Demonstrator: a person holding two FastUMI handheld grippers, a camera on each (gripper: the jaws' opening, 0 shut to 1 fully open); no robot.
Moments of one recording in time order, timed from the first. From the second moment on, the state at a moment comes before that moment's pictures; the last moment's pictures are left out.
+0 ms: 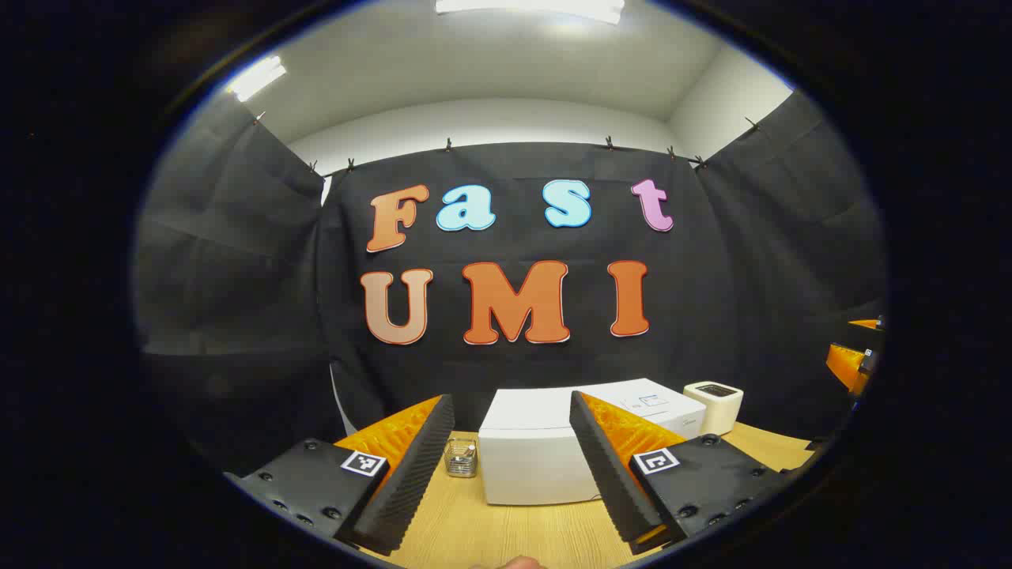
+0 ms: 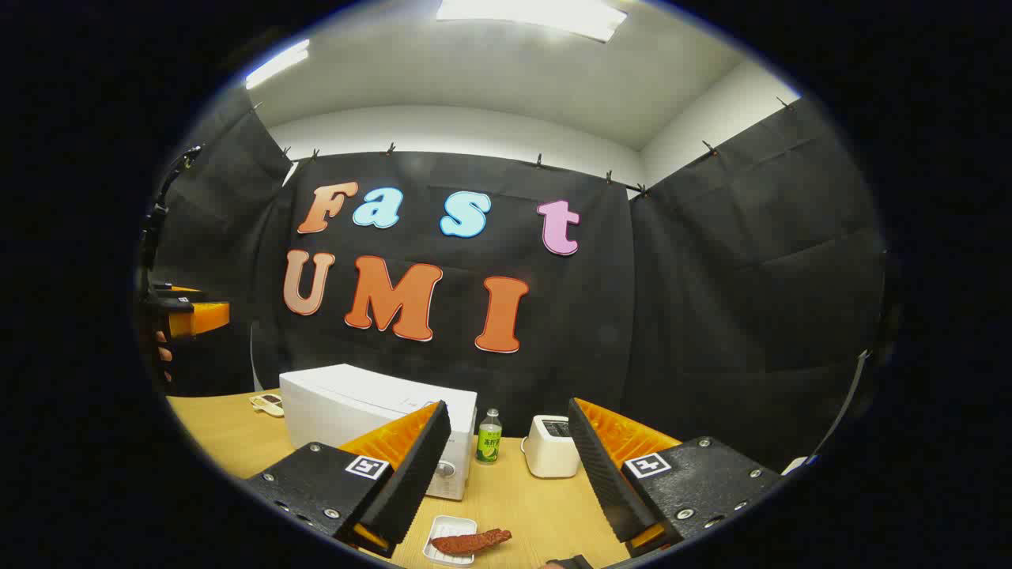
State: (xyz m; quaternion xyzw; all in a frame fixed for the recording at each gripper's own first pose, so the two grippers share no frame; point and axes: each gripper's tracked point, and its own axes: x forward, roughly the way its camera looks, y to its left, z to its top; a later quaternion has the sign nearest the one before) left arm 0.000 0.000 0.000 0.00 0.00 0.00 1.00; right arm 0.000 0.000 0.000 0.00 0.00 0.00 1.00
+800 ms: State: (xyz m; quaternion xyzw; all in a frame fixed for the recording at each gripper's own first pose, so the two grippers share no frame) left arm -0.004 -0.011 0.007 0.00 0.00 -0.01 1.00; right arm 0.010 0.000 -0.011 0.04 0.02 0.00 1.00
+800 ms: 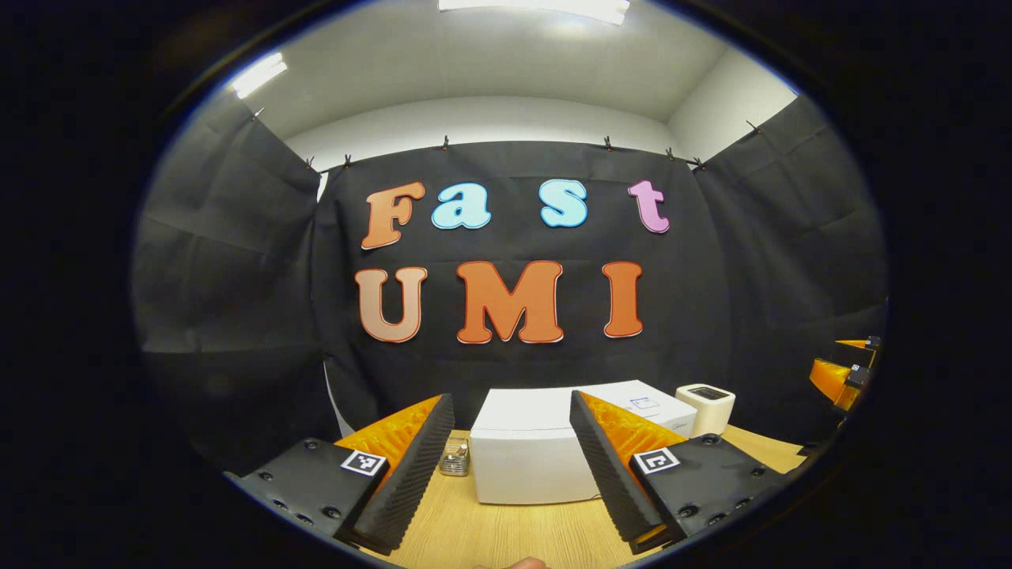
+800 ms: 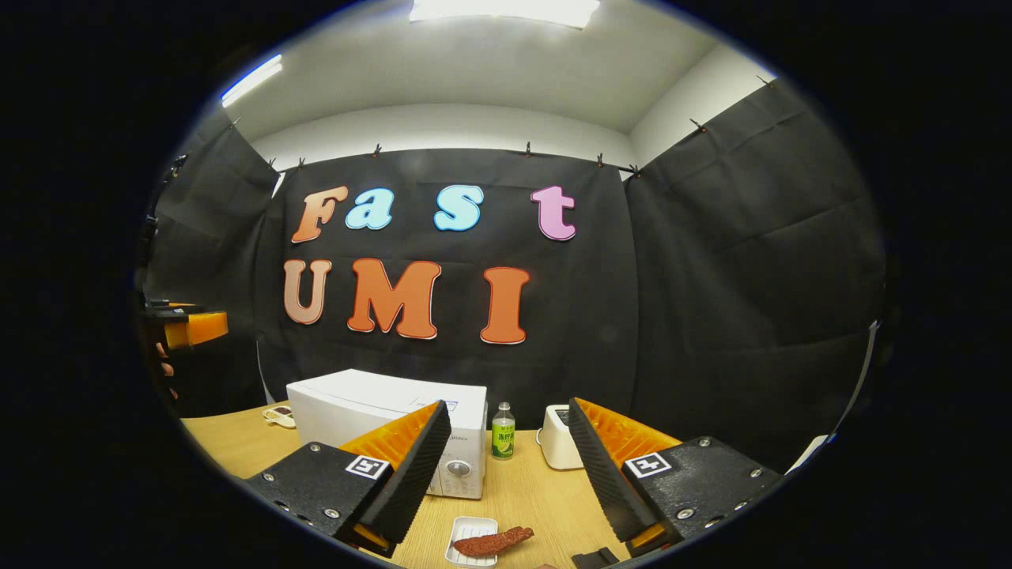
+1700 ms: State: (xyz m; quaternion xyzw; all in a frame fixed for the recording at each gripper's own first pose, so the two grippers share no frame) left arm 0.017 -0.151 -0.073 -0.03 0.02 -0.14 0.99; right arm -0.003 -0.034 -0.052 0.06 0.04 -0.02 1.00
